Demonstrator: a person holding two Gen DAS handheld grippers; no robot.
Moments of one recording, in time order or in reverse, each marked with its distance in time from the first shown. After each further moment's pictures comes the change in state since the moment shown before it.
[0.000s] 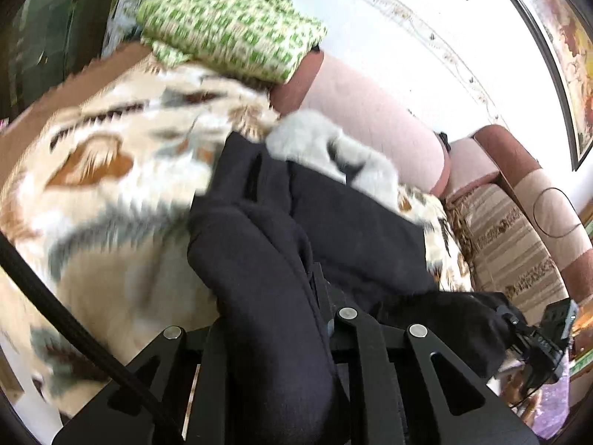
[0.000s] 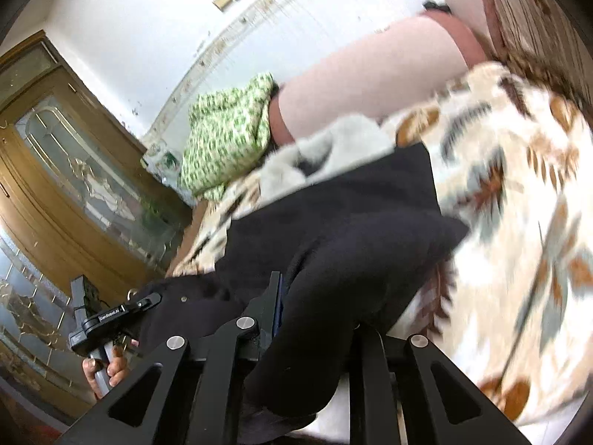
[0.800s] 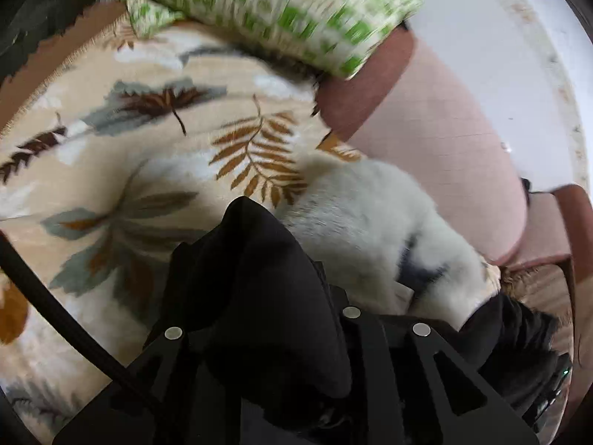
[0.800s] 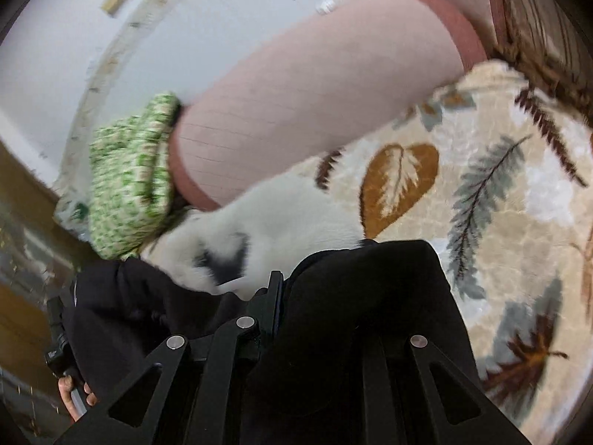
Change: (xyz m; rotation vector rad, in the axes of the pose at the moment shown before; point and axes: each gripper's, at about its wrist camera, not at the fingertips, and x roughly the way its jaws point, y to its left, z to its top) left arm 0.263 0.033 0.201 -0.219 0.191 0.158; right arm 0.220 -0.100 0.184 0.163 0.066 -0.230
